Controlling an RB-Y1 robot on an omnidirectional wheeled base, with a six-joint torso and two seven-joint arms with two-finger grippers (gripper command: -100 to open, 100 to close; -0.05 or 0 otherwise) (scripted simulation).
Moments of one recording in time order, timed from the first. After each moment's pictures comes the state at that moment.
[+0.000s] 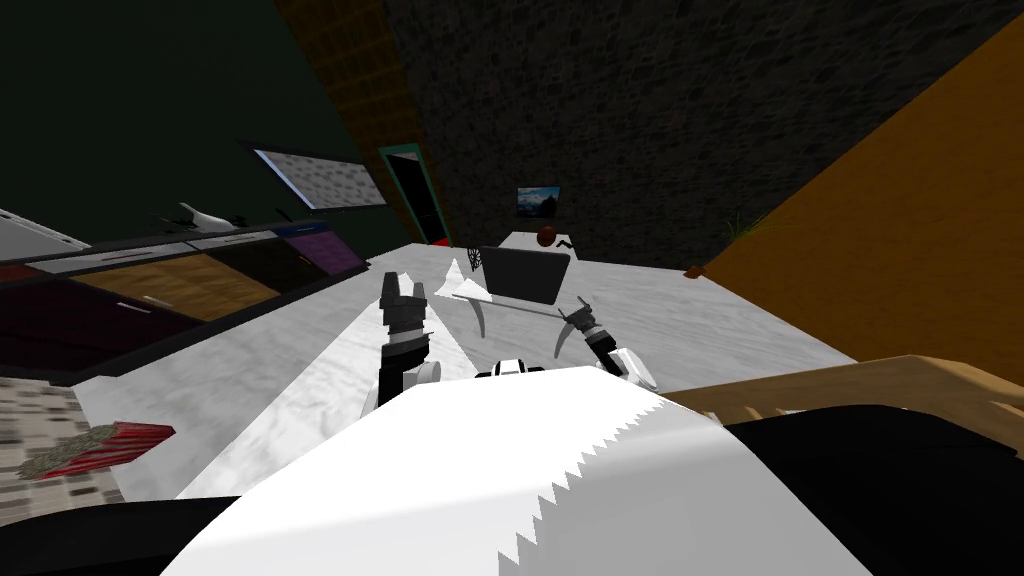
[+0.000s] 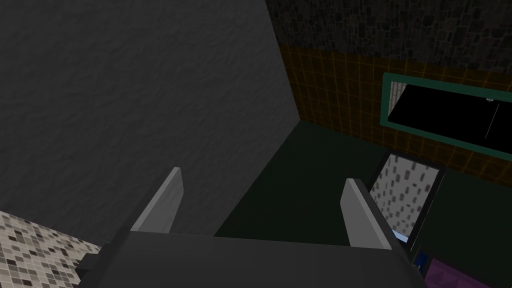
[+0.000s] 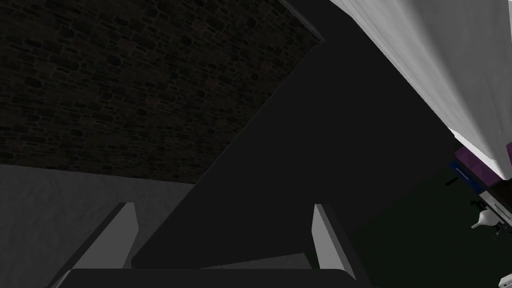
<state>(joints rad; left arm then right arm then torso) 0.48 -0.03 0.01 -2.27 -0.09 -0.43 0.07 0.31 -0.22 -0.26 -1.64 0.86 -0.65 1.07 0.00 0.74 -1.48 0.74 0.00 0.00</state>
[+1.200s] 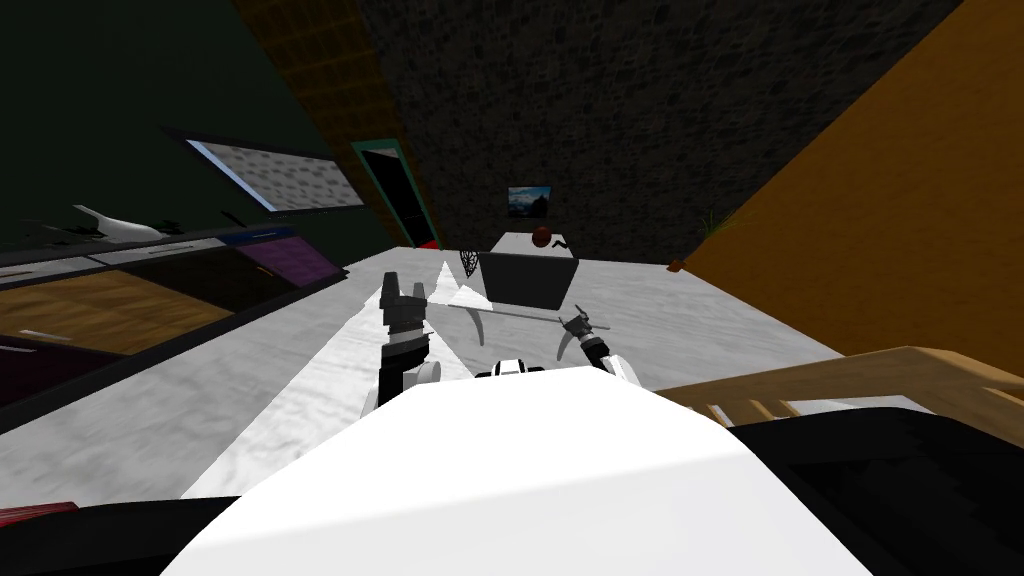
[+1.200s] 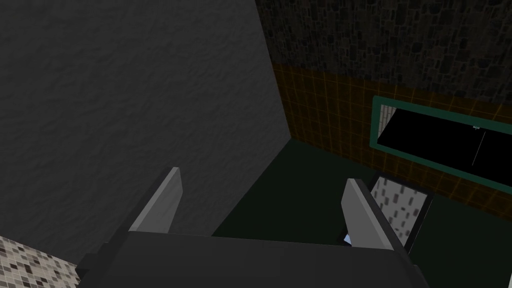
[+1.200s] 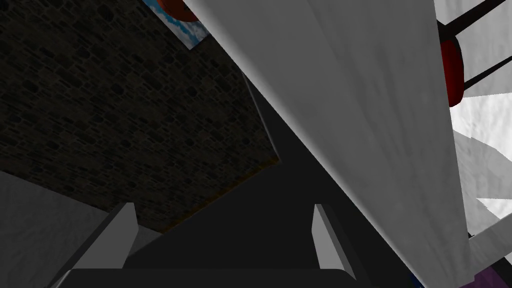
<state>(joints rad) 0.48 -0.03 0.01 -2.27 -0.09 -0.43 0.07 0.26 -0.06 -0.39 -1.50 1.04 -0.68 1.36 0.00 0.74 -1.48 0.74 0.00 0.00</state>
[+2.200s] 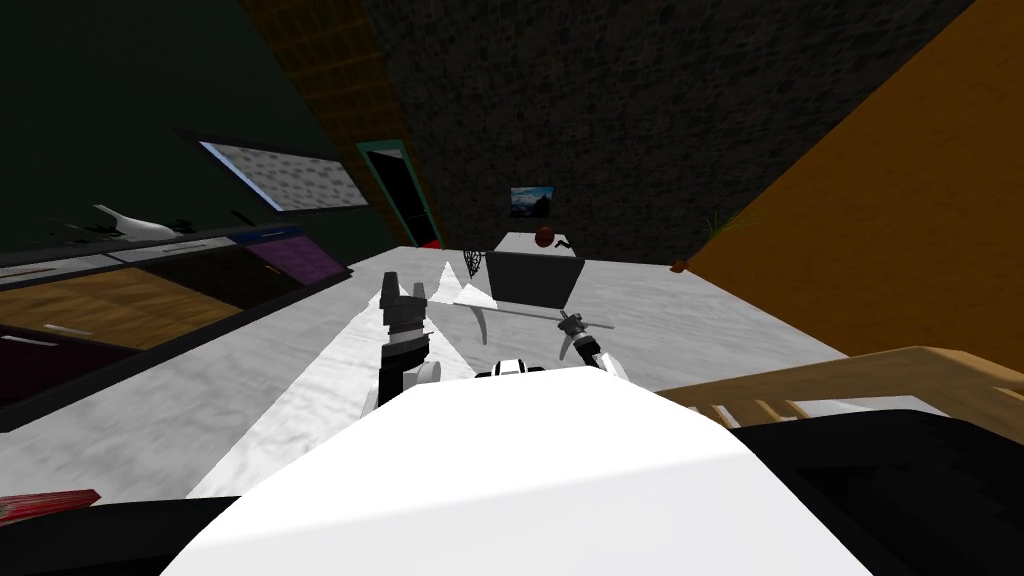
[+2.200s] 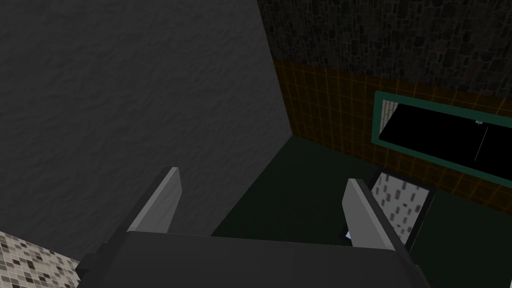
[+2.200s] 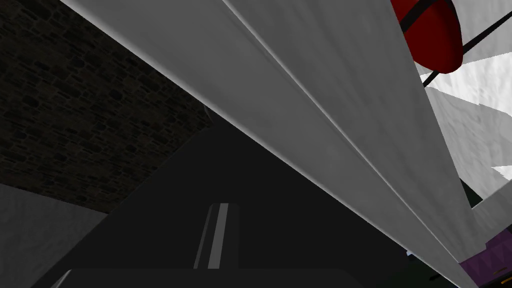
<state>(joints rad) 0.48 -0.03 0.01 -2.27 -0.09 -0.43 0.07 0.23 -0.05 -0.34 -1.43 0.98 -0.66 1.35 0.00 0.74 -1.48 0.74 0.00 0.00</state>
